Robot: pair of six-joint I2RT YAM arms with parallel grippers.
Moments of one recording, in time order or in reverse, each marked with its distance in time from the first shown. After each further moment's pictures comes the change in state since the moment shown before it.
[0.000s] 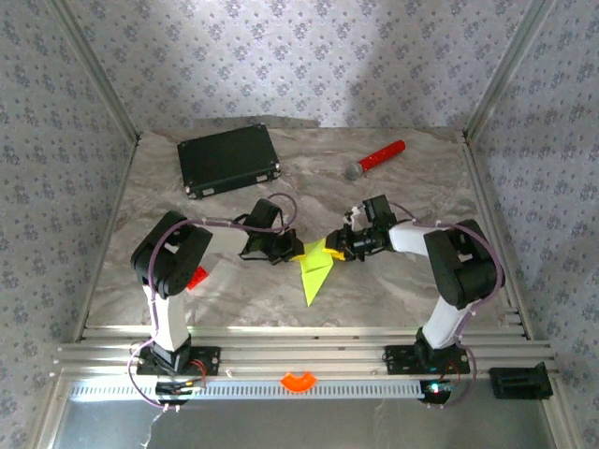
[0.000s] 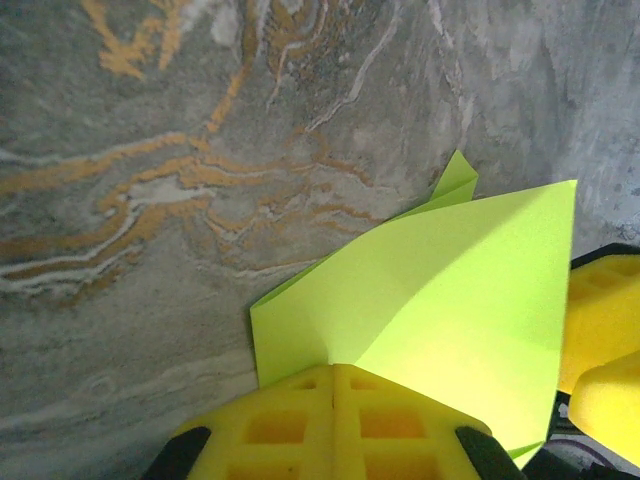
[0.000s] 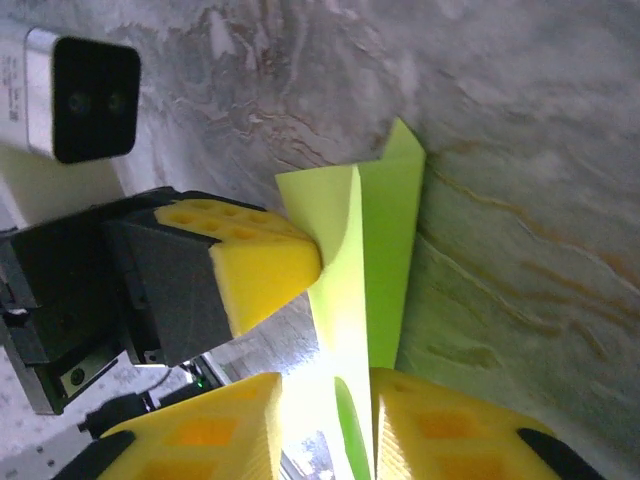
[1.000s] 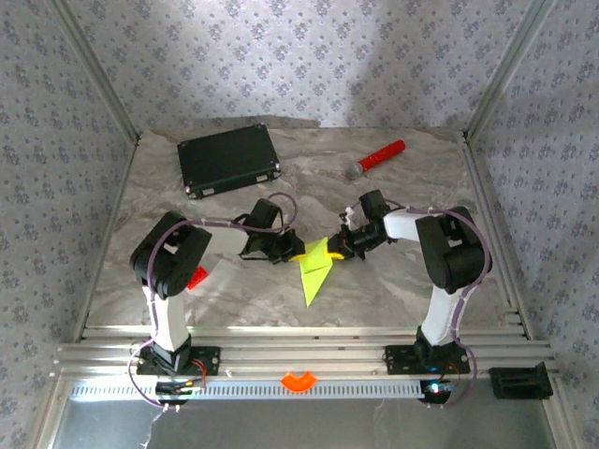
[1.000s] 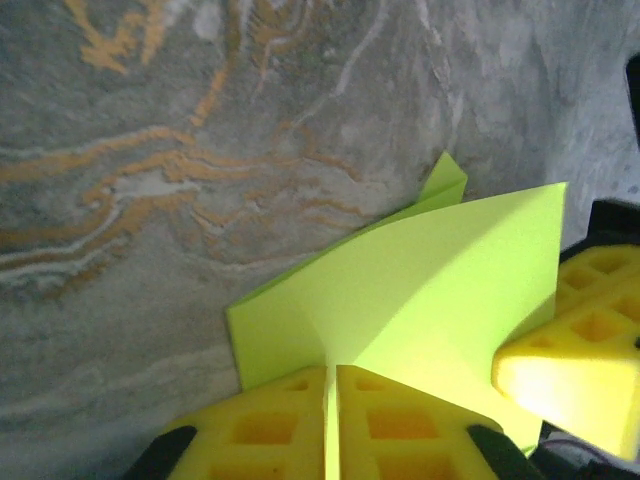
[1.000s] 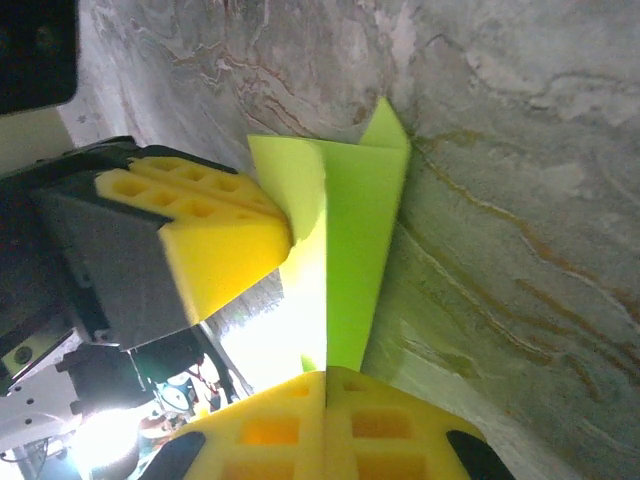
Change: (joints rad) left arm 0.000 -0.018 -0.005 -0.001 -0.004 0.000; right arm -0.019 0.116 0.134 -0.248 -0.072 -0.222
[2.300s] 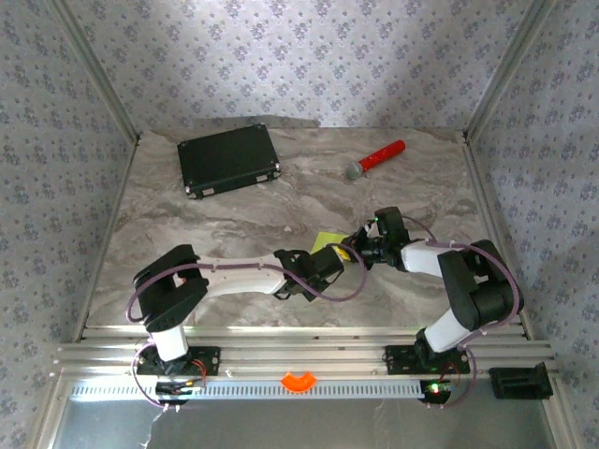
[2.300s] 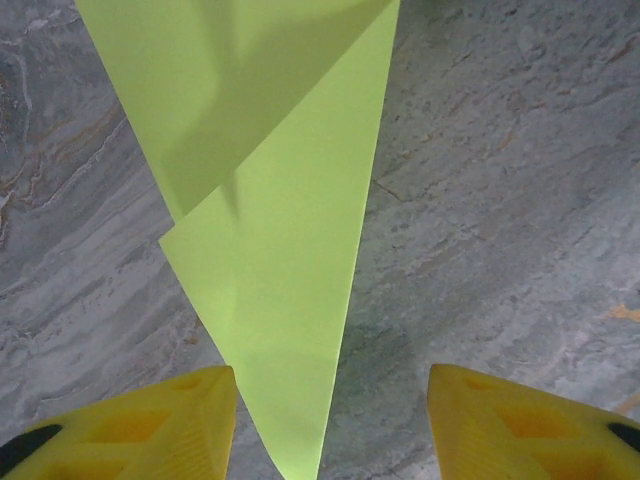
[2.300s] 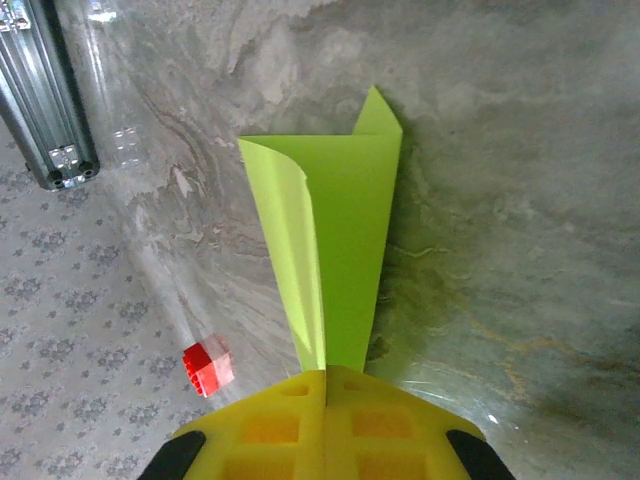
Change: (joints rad) left arm -0.558 -0.113 0.177 -0.528 -0.940 0.698; right arm 0.000 -0.294 -0.365 0.487 0.301 0.655
